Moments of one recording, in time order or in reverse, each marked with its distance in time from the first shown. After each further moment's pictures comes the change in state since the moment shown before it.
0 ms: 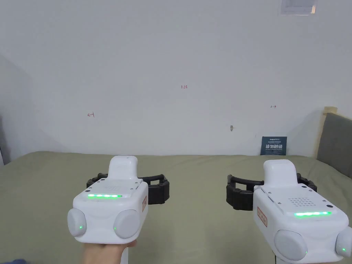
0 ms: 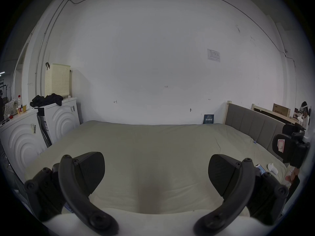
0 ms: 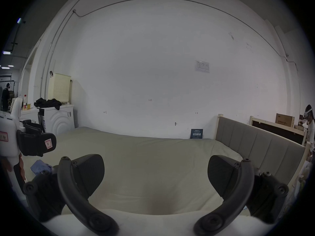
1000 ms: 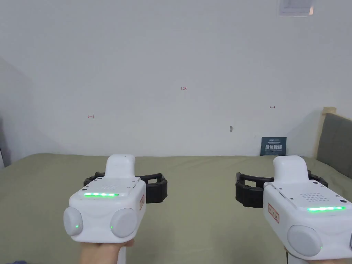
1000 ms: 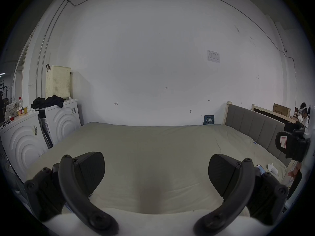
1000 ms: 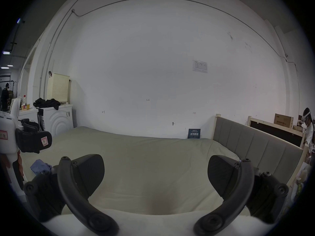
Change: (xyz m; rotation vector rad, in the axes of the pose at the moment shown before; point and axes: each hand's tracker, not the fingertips) left arm -0.003 0.005 0.008 0.007 0.006 -0.007; right arm 0.017 0.010 0.008 -0.008 -0.011 0.004
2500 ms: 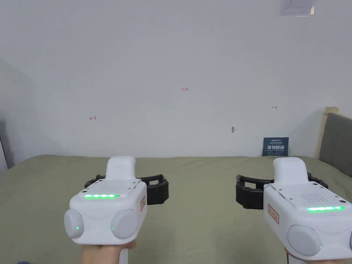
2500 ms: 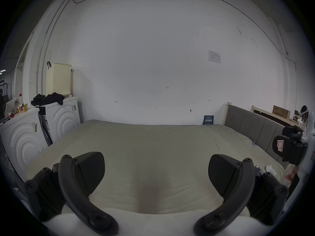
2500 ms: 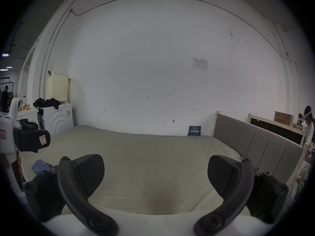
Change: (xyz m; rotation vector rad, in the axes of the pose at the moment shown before) left arm -0.001 0.000 0.004 -0.012 -0.001 0.020; right arm -0.002 -0.002 -0.001 -0.025 0.002 -0.010
